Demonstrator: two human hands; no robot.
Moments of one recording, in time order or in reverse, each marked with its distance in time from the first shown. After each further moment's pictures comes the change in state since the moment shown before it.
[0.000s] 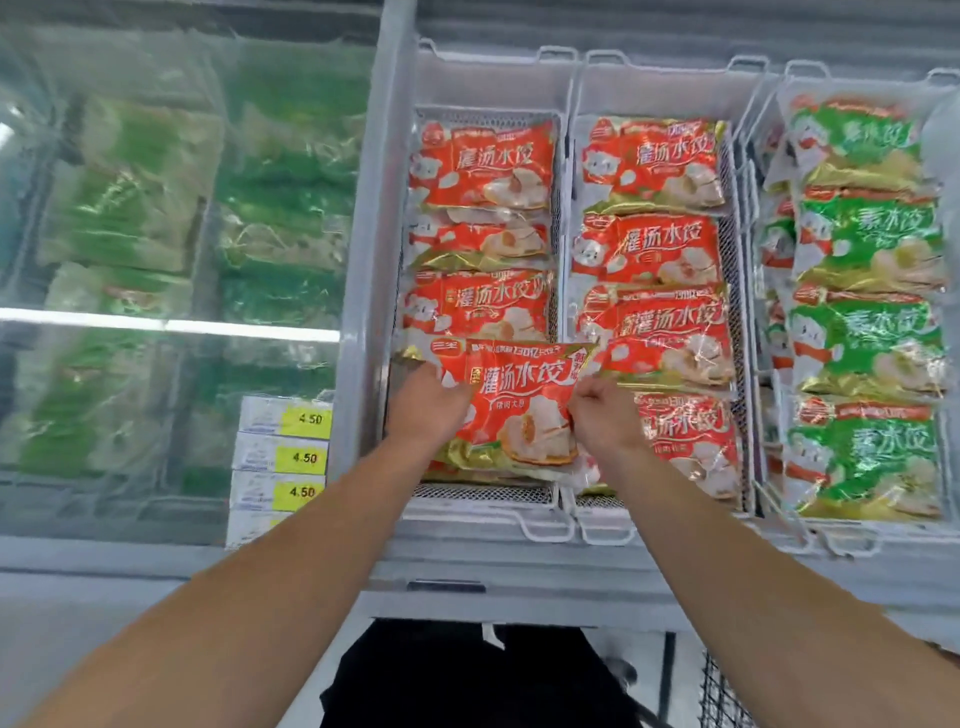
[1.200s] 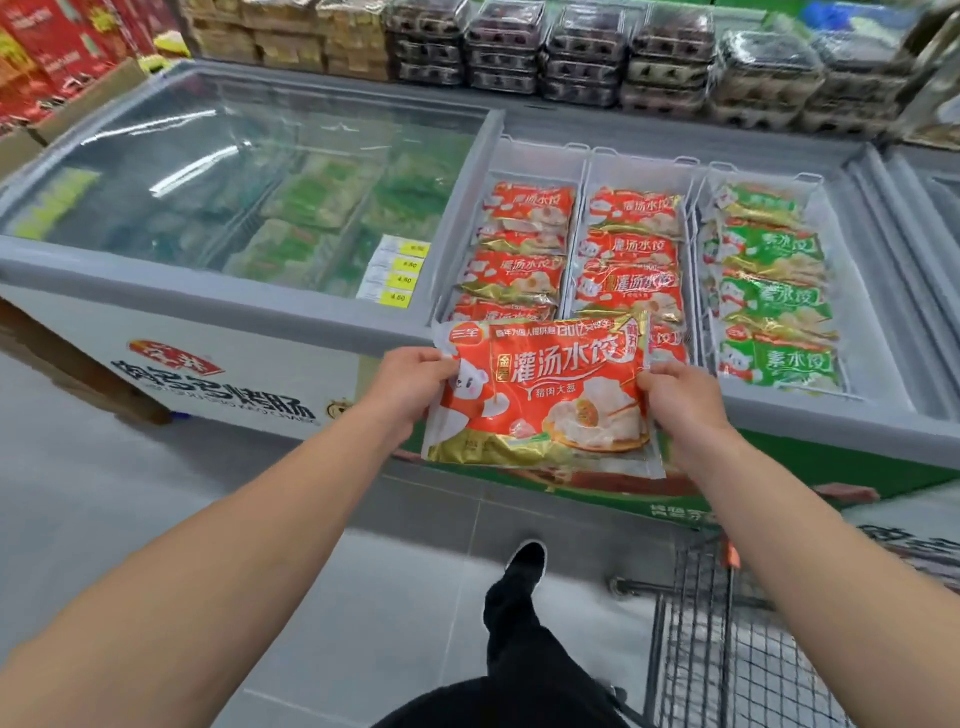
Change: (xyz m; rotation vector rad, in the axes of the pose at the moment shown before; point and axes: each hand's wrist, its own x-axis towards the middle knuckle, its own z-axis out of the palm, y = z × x) left_hand -0.346 -0.201 0.006 -0.537 0.074 0.170; right_hand -0.316 0.180 -0.102 0.131 0.100 -0.266
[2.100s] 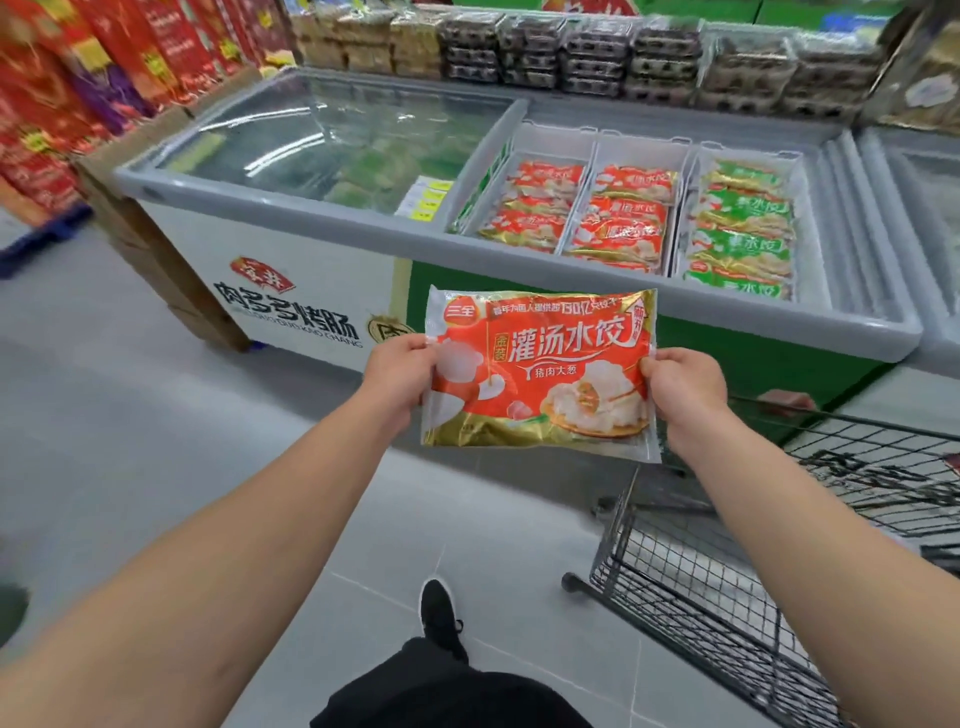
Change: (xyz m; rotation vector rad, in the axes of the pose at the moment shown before) left_hand -0.295 -0.125 0.072 -0.067 0.207 0.069; right_hand -0.201 0.150 -0.168 0.085 -0.054 -0.095
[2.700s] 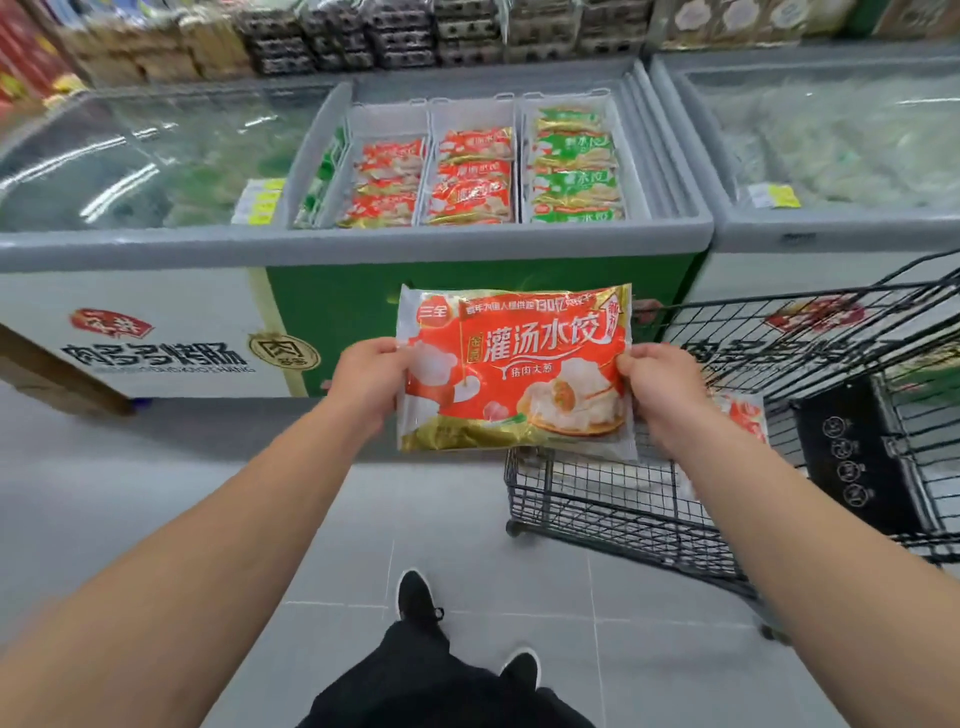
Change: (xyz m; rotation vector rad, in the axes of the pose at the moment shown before) left_hand -0.069 -0.013 0.120 0.110 -0.234 0.024; right_hand -0.033 0.096 -0.139 0.154 0.130 0.166
